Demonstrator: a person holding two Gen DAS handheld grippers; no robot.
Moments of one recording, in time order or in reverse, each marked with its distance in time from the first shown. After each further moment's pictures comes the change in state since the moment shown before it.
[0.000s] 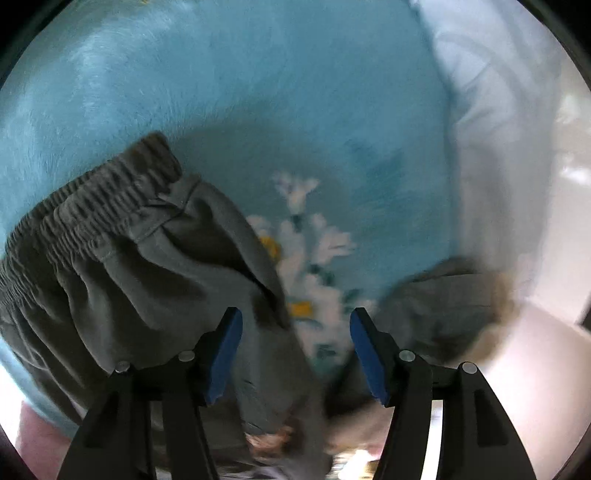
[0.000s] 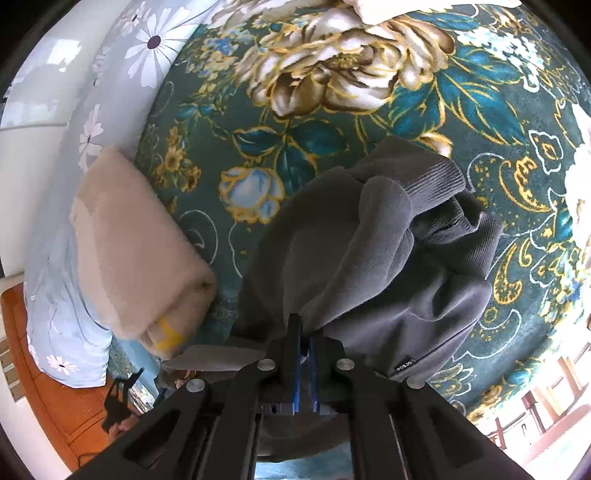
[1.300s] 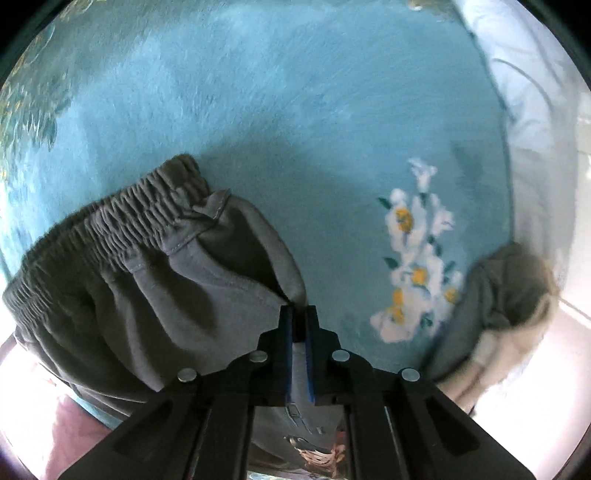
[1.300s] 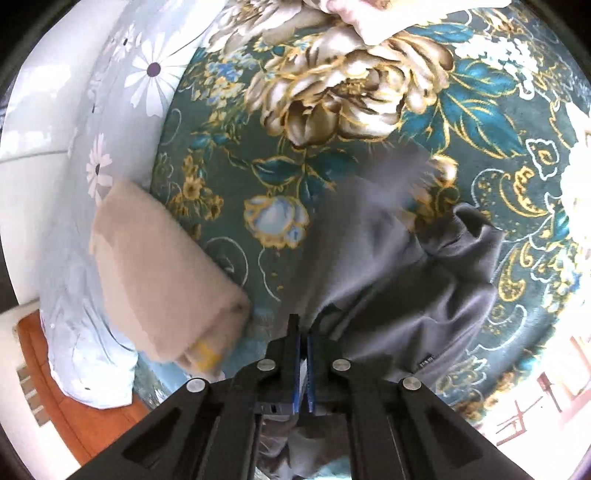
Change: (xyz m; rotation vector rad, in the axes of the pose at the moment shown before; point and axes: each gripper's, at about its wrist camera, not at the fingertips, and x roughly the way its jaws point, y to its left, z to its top) left arm -0.033 0.099 -0.064 0.018 -0.065 0.063; right arm -0.024 0.018 0.025 0.086 0.003 0.043
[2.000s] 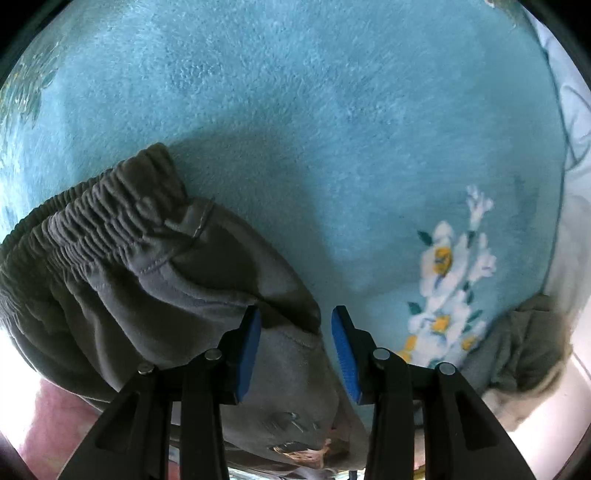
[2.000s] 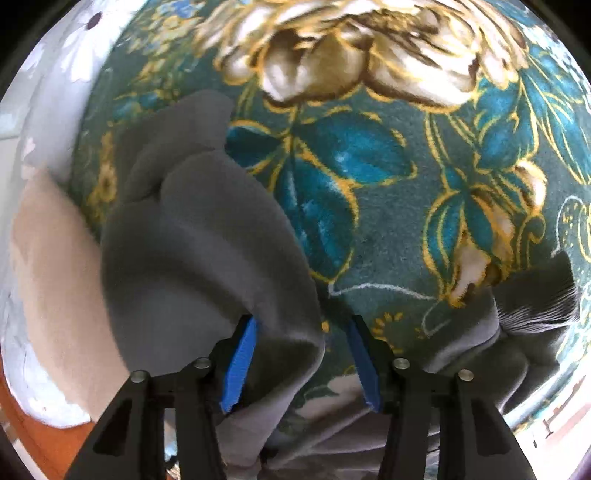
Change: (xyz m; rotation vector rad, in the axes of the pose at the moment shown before) left arm 0.052 0.002 0.045 -0.197 0.101 0.110; right arm 0.123 0.004 0.050 -0.006 0.021 -0.178
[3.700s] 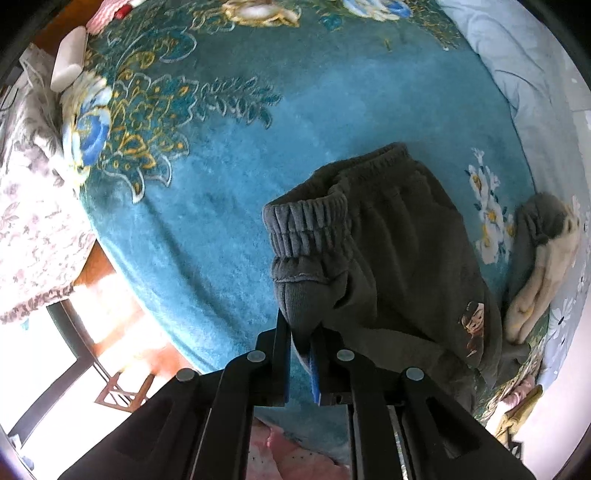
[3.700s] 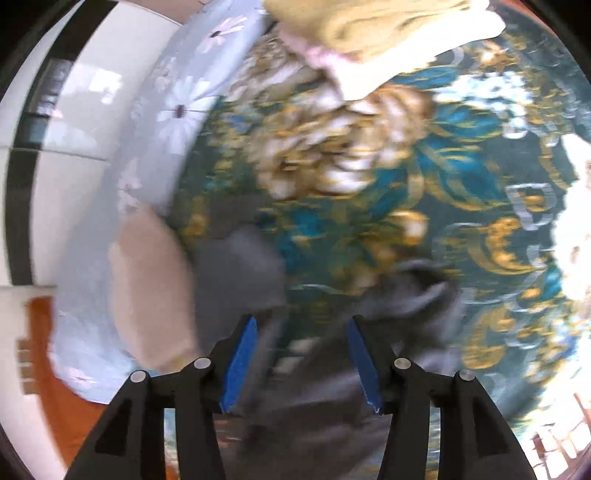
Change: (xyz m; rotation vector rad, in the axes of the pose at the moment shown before) left arm -0.110 0.196 -0.086 0.327 -0.232 0.089; right arm -0.141 -0.115 -0.044 -0.117 -0.248 0.244
